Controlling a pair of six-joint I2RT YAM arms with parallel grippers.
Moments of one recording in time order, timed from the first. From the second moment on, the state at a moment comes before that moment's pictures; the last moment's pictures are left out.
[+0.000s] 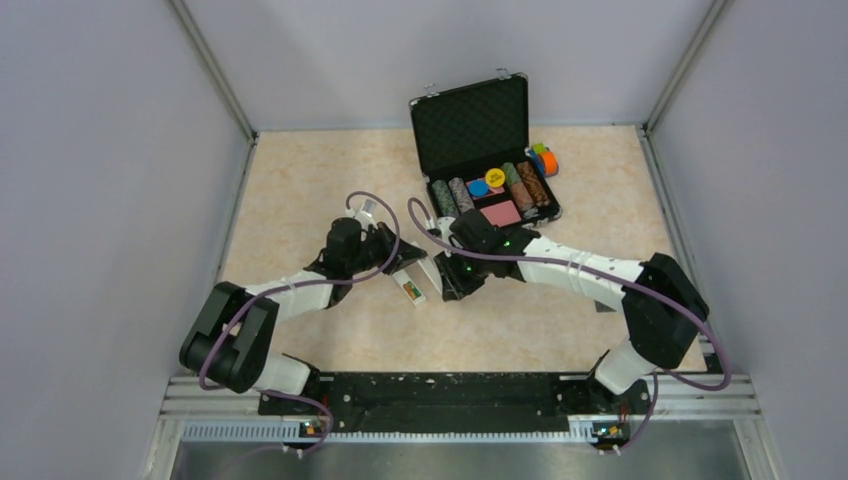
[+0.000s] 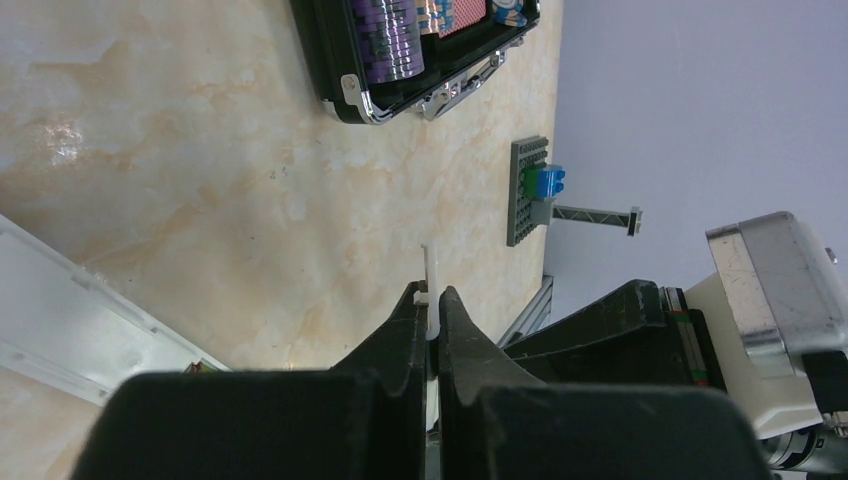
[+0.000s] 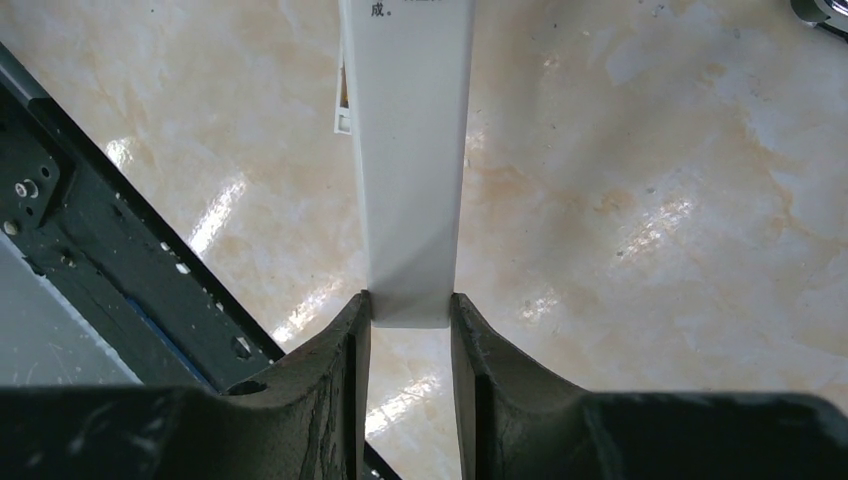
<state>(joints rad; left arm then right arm) -0.41 1.42 0.52 0.49 0.49 -1.09 0.85 1.57 1.07 -0.48 -0.23 0.21</state>
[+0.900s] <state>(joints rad) -0.41 0.95 0.74 0.29 0.30 -1.27 0.78 1.16 0.96 0.03 -0.11 0.96</state>
